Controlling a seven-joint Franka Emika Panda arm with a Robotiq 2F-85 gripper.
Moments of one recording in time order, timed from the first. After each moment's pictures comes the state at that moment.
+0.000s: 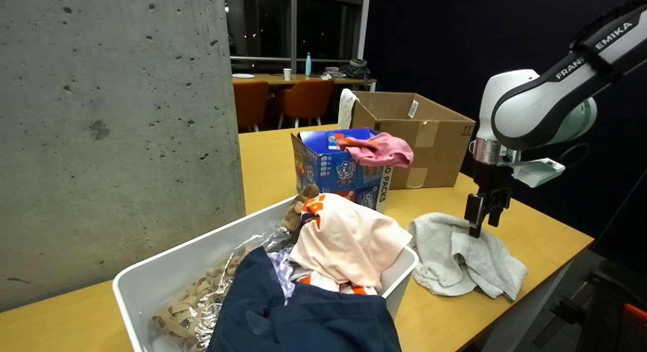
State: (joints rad) arm -0.13 0.63 -0.04 -1.95 0.03 2.38 -0.13
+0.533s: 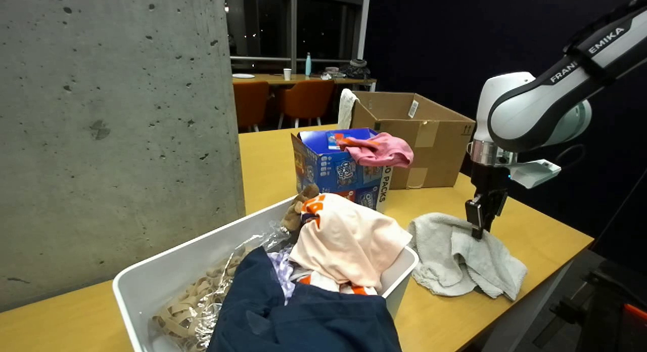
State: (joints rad) arm -0.13 0.65 -0.04 -1.93 0.03 2.38 -0.13
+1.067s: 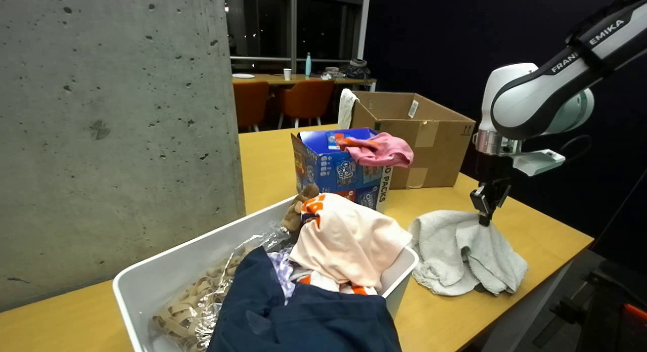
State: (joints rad) arm -0.15 0.65 -0.06 -1.88 0.03 2.34 -0.13
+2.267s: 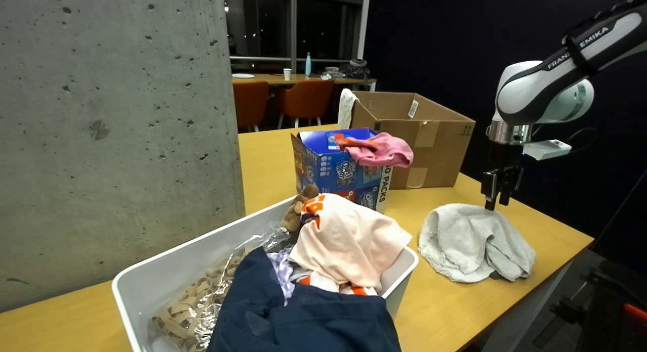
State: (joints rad) arm -0.29 0.73 -0.07 -1.71 0.04 2.23 -0.23
